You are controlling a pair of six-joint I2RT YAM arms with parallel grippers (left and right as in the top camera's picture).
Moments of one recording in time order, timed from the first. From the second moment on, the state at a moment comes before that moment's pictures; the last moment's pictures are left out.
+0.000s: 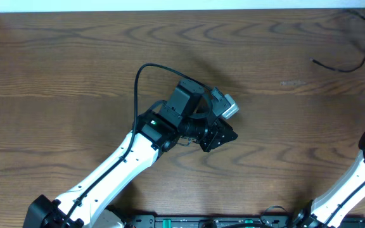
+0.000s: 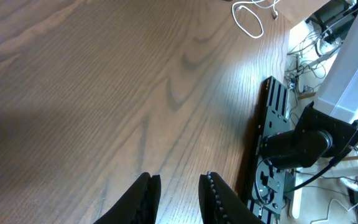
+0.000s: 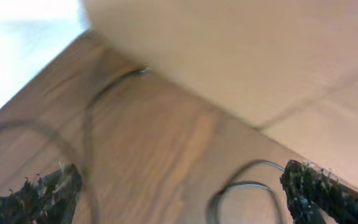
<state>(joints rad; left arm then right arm) -0.66 1.41 1.02 -0.42 0.71 -0.01 -0.54 2.24 2.37 -0.90 0.42 0.26</state>
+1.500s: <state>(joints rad) -0.66 1.41 1.02 -0.44 0.71 0.01 -0.30 2.63 2.36 -0.87 -0.19 -0.08</state>
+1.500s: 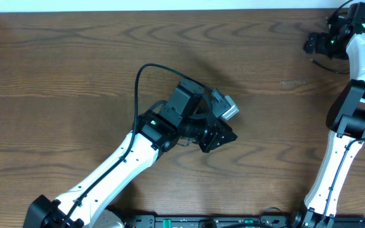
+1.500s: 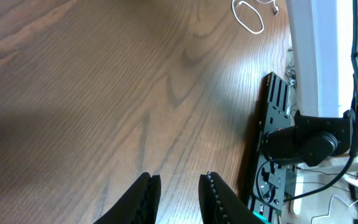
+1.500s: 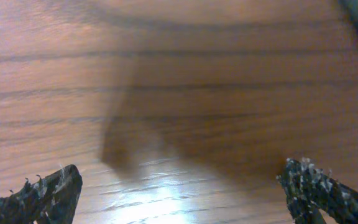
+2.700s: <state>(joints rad) -0.66 1.41 1.02 -0.44 0.71 0.01 -0.67 2.63 2.37 -1.03 -0.03 -0.08</state>
